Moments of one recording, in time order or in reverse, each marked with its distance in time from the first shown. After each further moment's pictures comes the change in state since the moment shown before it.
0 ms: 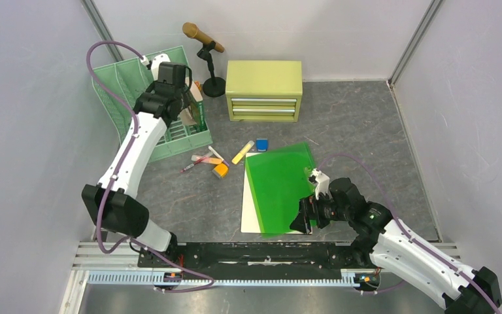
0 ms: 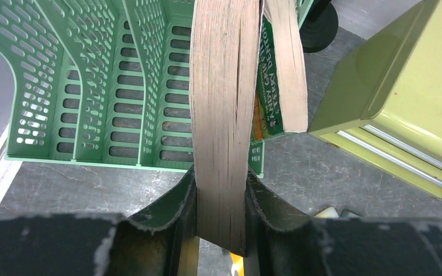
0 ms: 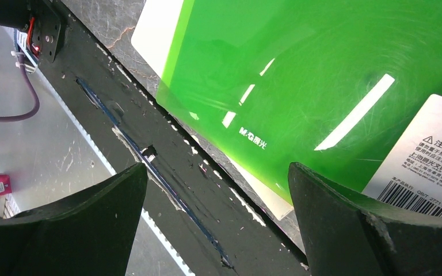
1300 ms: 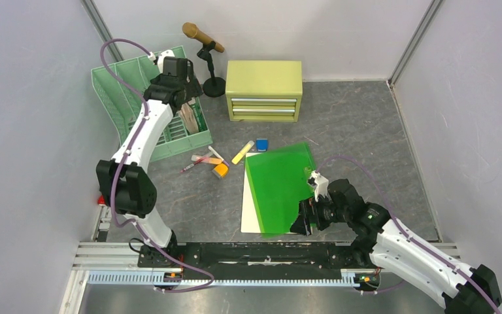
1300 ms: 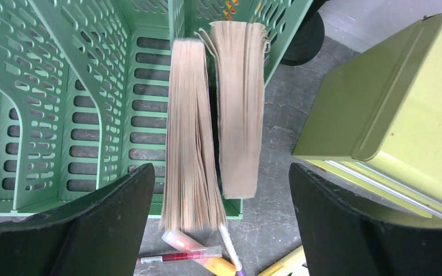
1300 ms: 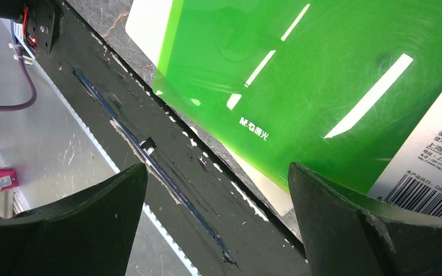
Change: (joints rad) left arm 0.063 0.202 0.057 0.135 0.101 0.003; right arm 0.000 0.014 -0.027 0.000 -0.022 0.018
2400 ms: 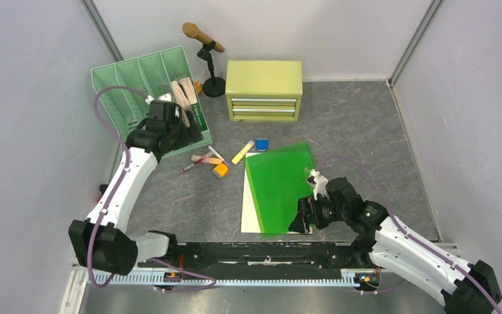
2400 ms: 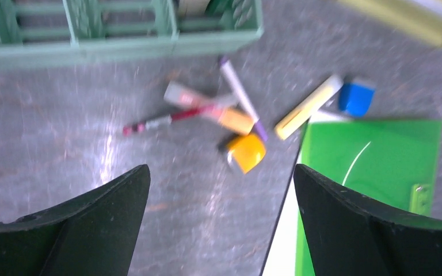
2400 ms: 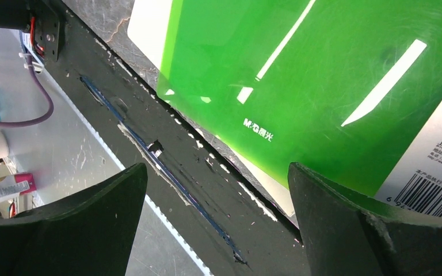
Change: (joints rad) left arm 0.002 -0.462 -0.465 -0.088 0.299 0.000; right arm 0.000 0.024 0.006 0.011 -0.008 0.052
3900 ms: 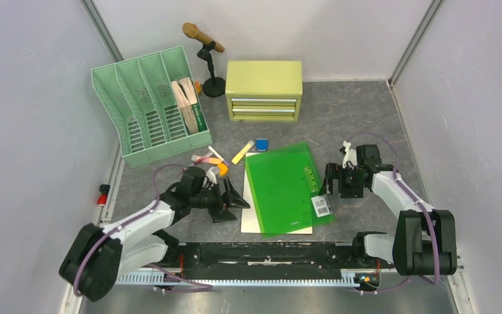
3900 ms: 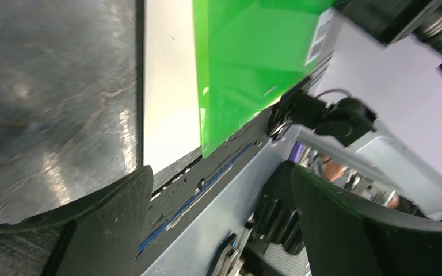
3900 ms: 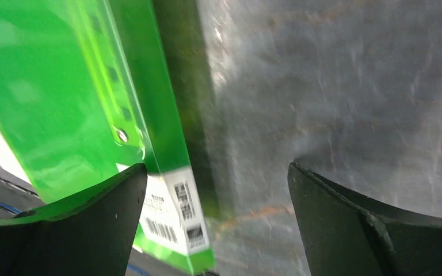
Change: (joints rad) left arm -0.287 -0.269 -0.908 0.609 0.751 -0.565; right arm -0.700 0.558 0.268 -0.120 0.068 -0.431
